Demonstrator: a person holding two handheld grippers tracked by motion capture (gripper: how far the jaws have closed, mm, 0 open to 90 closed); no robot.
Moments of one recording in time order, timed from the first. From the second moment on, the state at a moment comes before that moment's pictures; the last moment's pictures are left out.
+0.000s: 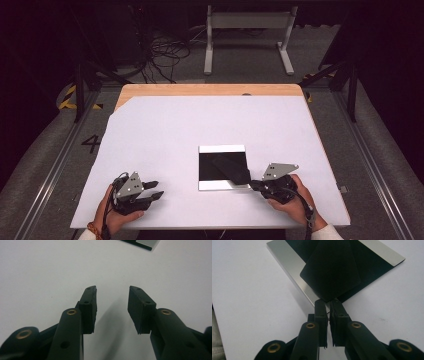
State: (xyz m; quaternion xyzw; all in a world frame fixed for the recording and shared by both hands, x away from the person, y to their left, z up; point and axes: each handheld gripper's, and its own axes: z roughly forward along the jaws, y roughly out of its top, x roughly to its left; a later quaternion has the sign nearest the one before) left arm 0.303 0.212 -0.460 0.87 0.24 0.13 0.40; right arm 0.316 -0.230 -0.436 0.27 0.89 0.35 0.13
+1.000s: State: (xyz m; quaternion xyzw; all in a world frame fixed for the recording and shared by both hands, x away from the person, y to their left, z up) left arm 0.305 0.205 -0.461 0.88 0.24 0.13 0.39; right arm 0.313 -0.229 -0.430 0.28 0.87 0.38 0.14
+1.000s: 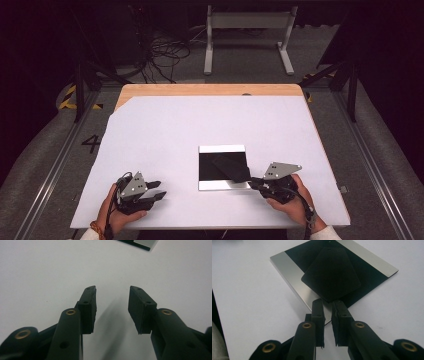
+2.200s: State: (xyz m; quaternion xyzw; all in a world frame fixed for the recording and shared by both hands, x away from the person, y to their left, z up) left arm 0.305 0.203 -0.463 0.88 0.24 0.12 0.39; right arm 0.318 -0.221 -0.412 0.28 0.84 0.44 0.16
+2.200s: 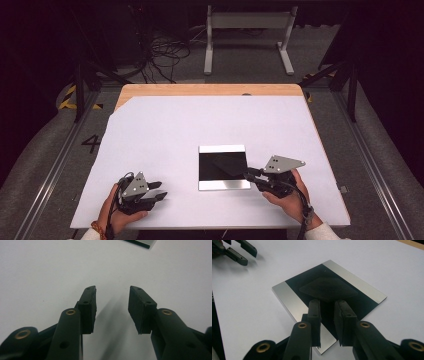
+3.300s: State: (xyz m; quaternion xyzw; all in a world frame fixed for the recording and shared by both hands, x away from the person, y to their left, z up) left arm 0.307 0.187 -0.462 0.89 0.22 0.12 0.39; right arm 0.333 -0.236 -0.413 0.36 0.79 0.49 0.04
